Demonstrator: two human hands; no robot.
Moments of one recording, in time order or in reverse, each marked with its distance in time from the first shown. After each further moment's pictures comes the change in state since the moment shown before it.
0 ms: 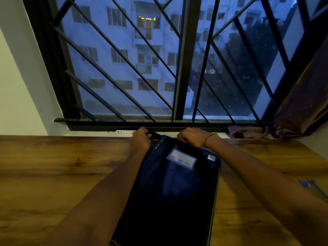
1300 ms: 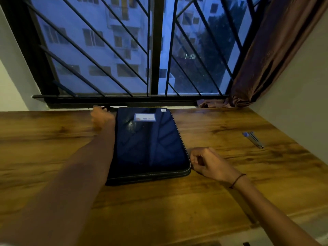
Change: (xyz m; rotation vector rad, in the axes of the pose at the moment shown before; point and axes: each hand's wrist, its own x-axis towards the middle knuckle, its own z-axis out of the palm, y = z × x) left_hand -0.060 -0.008 -0.058 -0.278 0.354 -0.356; right_hand -0.305 -0.148 0.037 0.540 0.269 0.234
